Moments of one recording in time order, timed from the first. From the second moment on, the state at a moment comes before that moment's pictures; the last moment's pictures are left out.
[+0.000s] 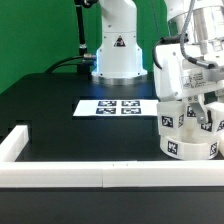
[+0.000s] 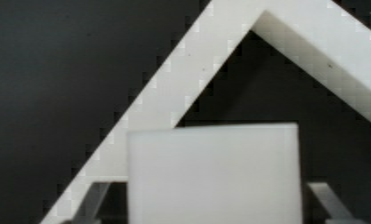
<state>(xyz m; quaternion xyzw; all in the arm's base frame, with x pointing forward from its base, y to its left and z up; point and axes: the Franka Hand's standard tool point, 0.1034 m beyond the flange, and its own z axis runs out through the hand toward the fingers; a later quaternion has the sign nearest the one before) 0.591 0.116 0.064 -0.30 0.94 0.03 0.17</state>
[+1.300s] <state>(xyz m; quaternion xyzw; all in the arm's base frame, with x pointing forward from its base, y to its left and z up) 0.597 0.134 0.141 -0.33 0.92 0.04 0.23</state>
